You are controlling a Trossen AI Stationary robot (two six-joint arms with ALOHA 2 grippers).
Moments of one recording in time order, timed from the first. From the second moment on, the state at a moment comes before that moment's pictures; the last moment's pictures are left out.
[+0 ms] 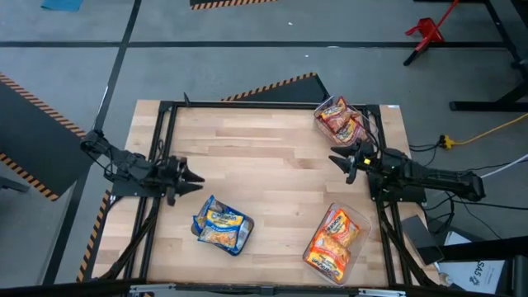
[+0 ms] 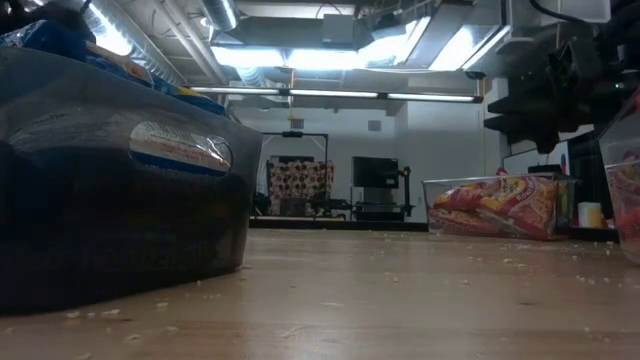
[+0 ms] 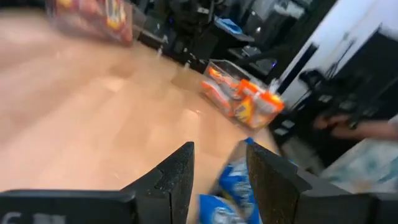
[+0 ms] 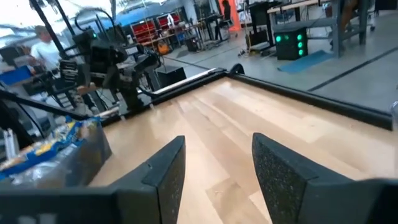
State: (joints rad) left arm -0.50 0.01 0.08 -0.20 -0.43 -0.59; right arm -0.16 0.09 0.01 0.04 0.14 0.30
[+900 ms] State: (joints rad) left arm -0.51 0.01 0.01 0.03 -0.07 -0.09; right arm -0.16 0.10 0.01 0.04 0.14 0.20
